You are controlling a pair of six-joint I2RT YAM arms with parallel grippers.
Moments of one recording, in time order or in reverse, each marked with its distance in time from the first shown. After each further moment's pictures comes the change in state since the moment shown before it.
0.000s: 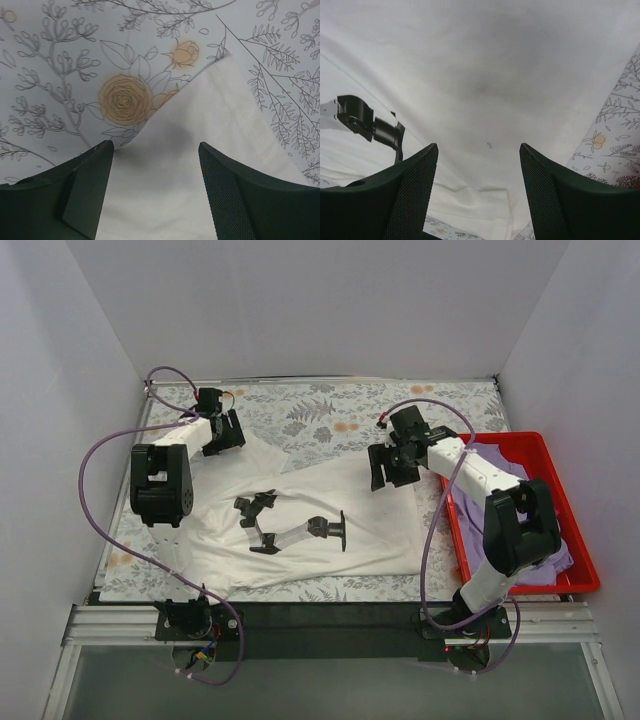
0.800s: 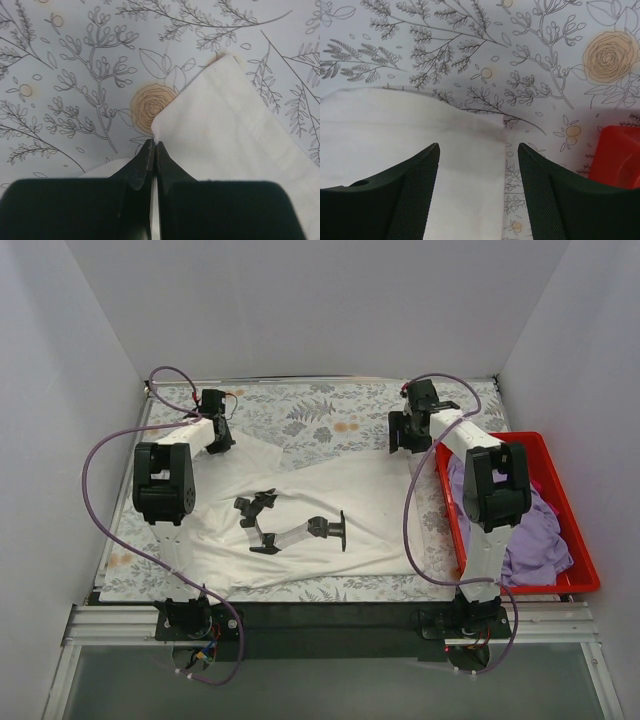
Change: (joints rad) left arm -0.025 0.037 0.012 0.007 -0.134 0.008; right arm -0.172 0.349 0.325 0.108 0.146 0.000
